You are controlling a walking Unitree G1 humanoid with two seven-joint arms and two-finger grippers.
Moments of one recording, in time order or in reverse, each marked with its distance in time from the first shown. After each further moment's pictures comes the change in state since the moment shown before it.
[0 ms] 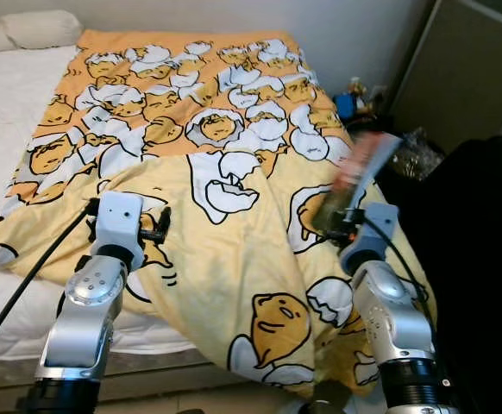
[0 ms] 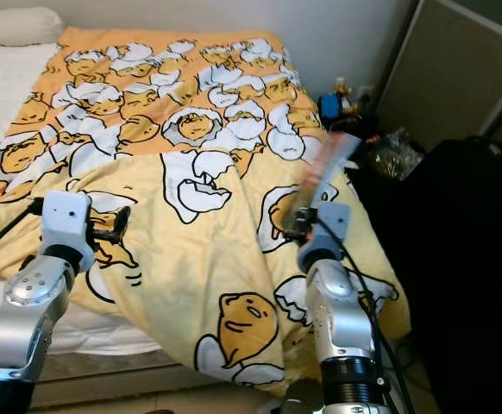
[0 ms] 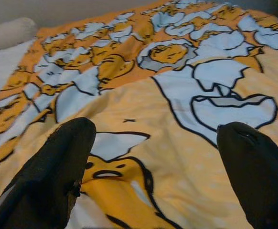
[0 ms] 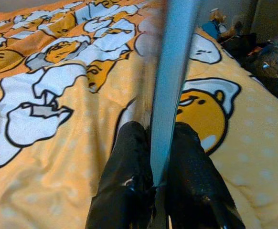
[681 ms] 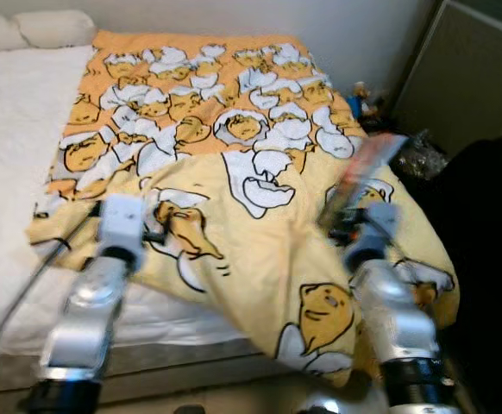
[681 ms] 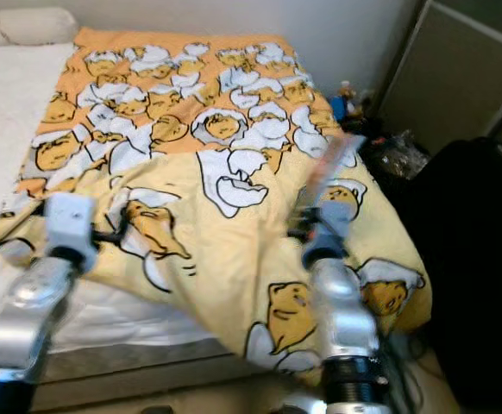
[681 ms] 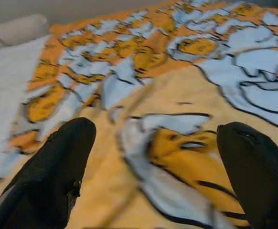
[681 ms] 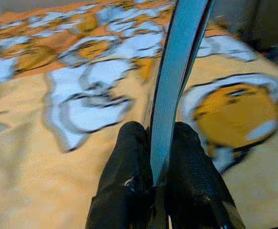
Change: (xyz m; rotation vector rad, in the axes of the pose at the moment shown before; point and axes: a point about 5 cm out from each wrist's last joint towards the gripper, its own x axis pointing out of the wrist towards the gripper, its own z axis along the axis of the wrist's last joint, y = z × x) left arm 0.000 0.005 -0.001 0.010 0.004 0.019; right arm 0.001 0.006 0.000 -0.005 -0.003 0.030
